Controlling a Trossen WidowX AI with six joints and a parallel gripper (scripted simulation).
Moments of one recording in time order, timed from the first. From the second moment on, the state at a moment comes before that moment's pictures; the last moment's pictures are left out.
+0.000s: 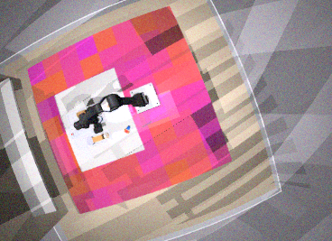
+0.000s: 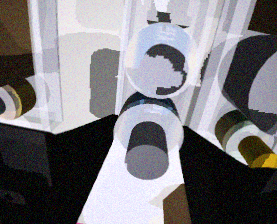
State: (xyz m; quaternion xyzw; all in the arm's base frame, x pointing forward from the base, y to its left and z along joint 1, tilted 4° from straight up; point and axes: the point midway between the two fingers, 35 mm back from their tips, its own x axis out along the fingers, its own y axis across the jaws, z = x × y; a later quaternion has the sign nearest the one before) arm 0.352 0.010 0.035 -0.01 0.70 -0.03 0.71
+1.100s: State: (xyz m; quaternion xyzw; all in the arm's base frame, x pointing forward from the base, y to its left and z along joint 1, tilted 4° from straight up) arm 0.351 0.009 0.026 -0.01 0.70 -0.03 0.71
